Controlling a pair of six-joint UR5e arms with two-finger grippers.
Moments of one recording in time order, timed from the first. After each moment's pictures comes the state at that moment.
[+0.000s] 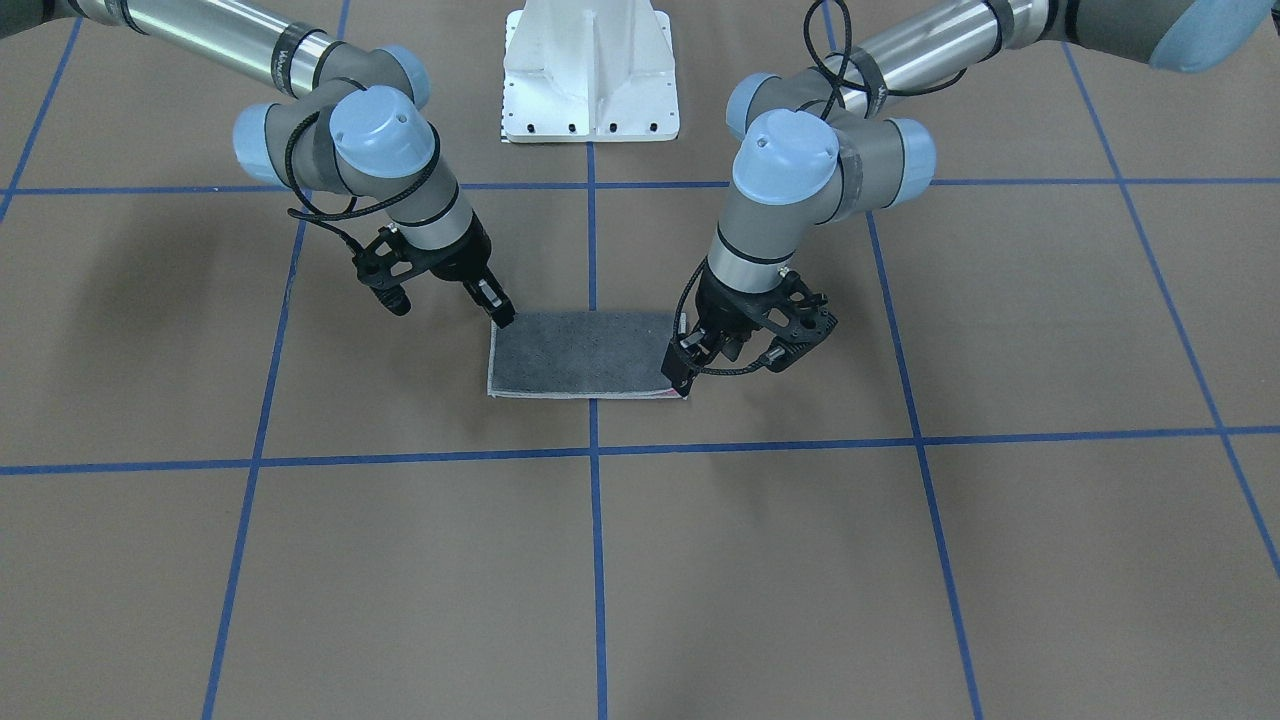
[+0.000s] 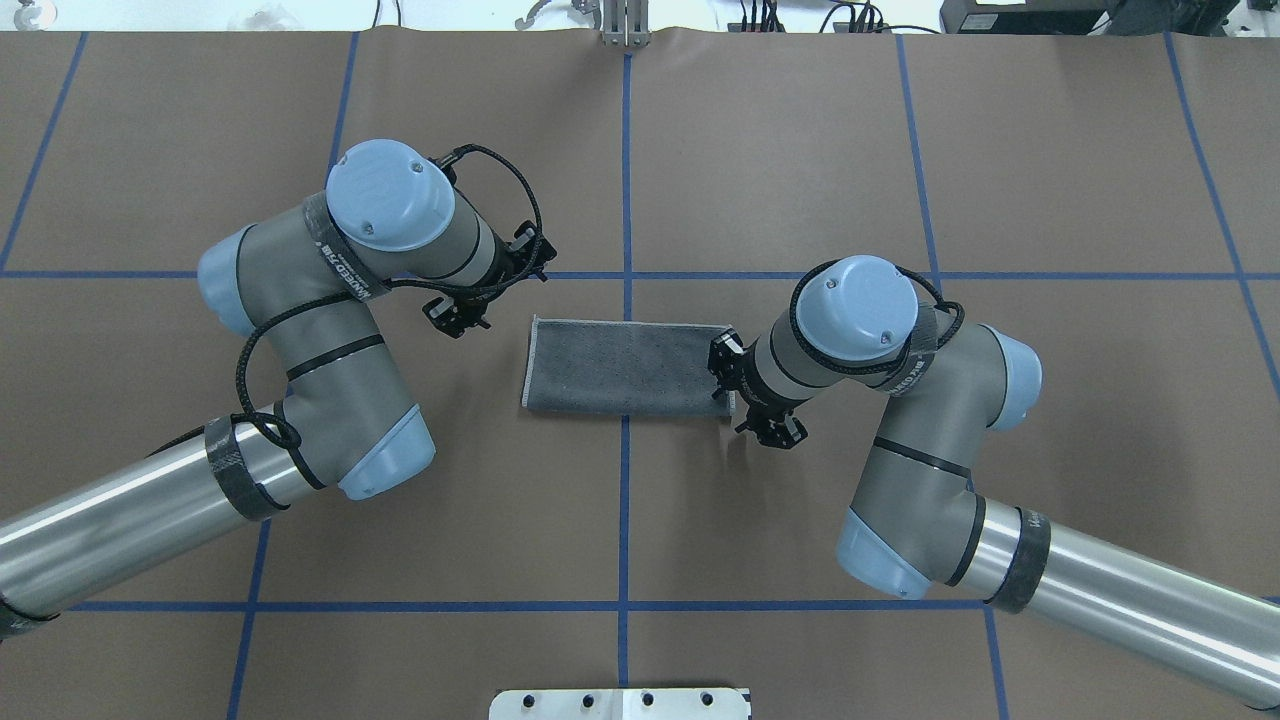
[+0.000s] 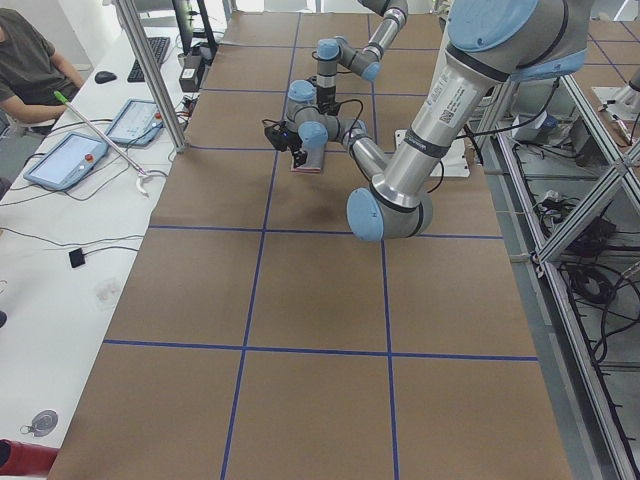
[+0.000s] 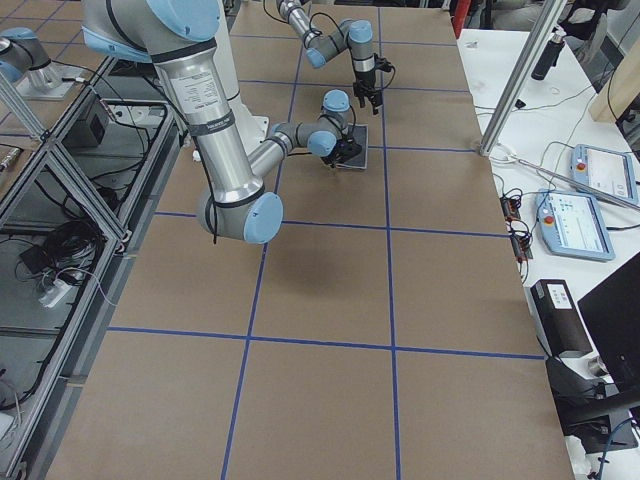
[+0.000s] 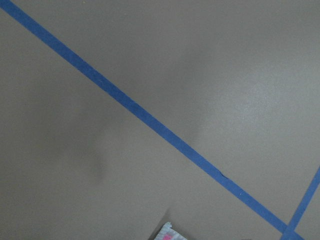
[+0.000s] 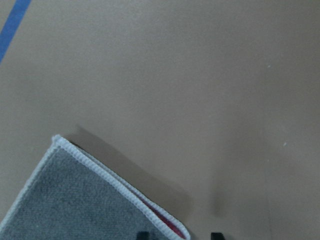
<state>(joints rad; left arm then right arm) -0.64 -2.24 -1.52 -1.86 -1.86 -1.84 0.52 -1.07 1.63 -1.23 1.94 2.23</state>
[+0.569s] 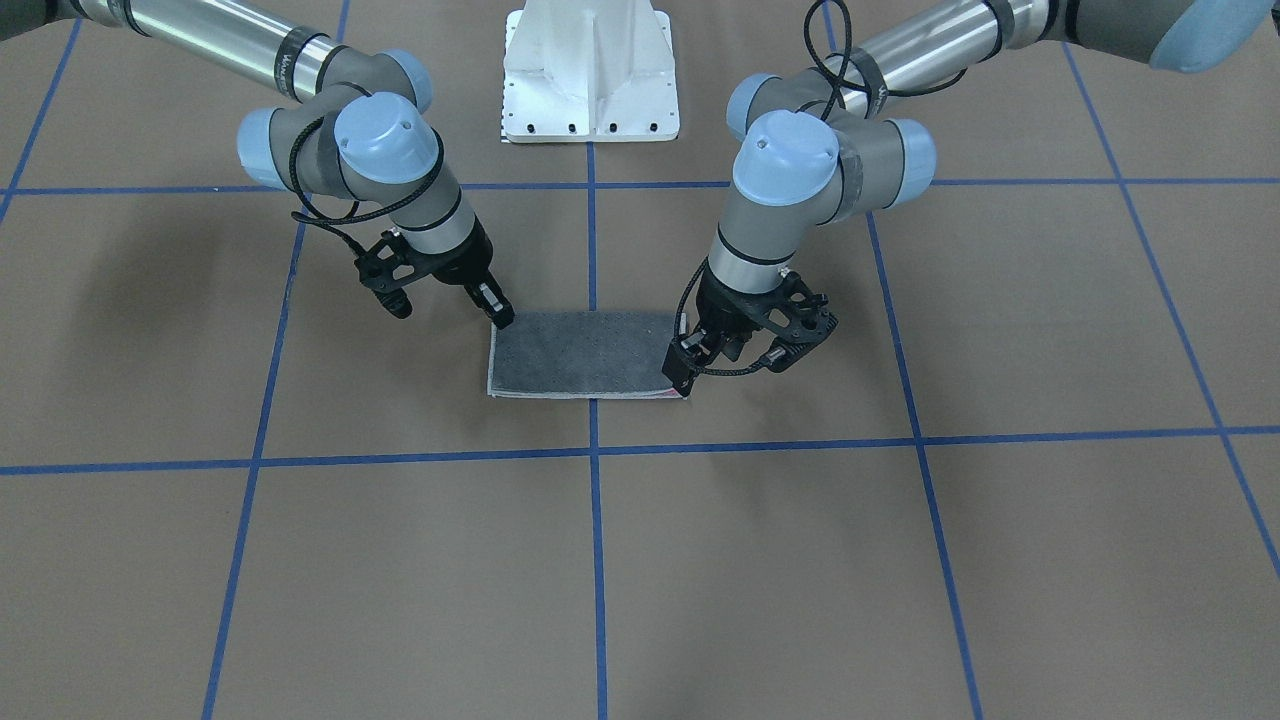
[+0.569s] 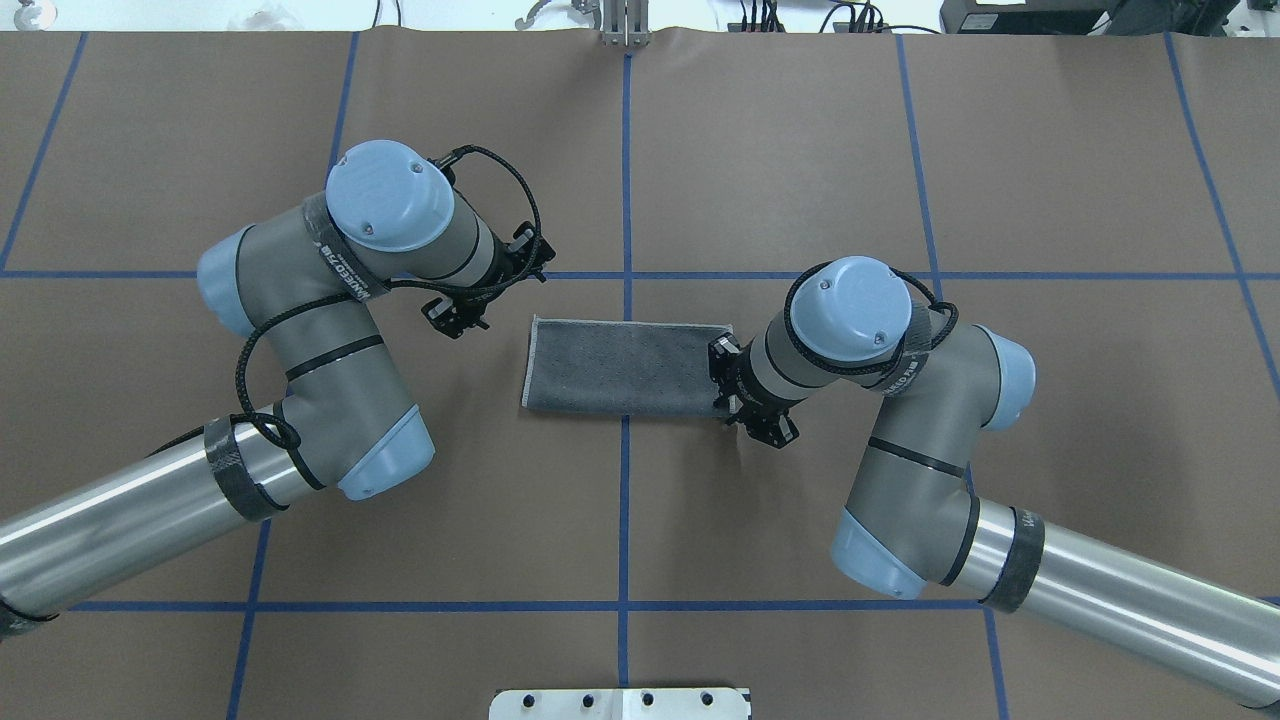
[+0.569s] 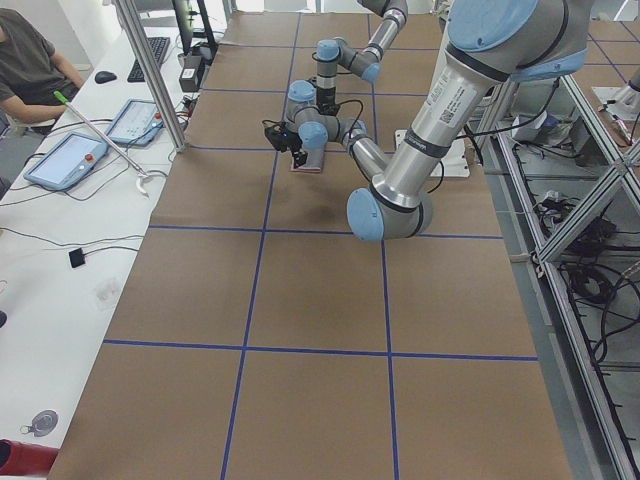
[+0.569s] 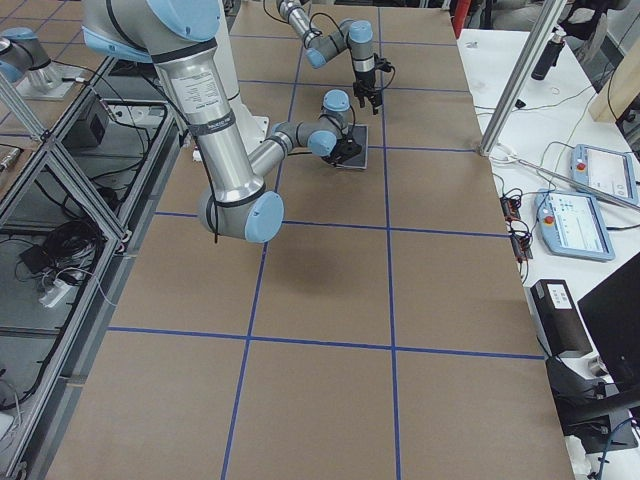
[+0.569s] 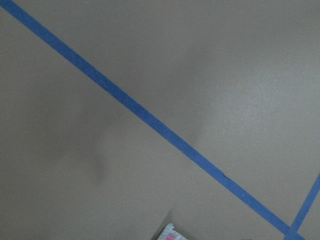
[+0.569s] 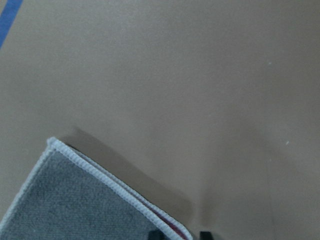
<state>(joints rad) -0.64 -2.24 -1.52 -1.85 -1.86 -1.84 0.52 -1.07 1.62 -1.23 1.94 2.25</state>
